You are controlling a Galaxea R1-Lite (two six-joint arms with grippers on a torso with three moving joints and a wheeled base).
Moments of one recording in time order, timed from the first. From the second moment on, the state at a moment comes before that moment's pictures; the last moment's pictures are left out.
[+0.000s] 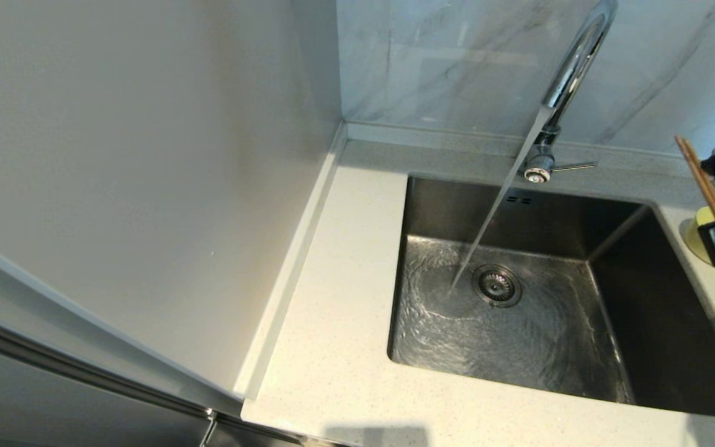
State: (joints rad) left arm 0.00 0.00 0.00 0.00 0.00 0.00; right arm -0.14 1.46 -1.08 0.02 -0.32 -0.43
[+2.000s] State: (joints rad) left arm 0.00 0.00 0.00 0.01 0.00 0.00; right arm -0.50 2.08 -1.98 0.54 -0.17 -0.42
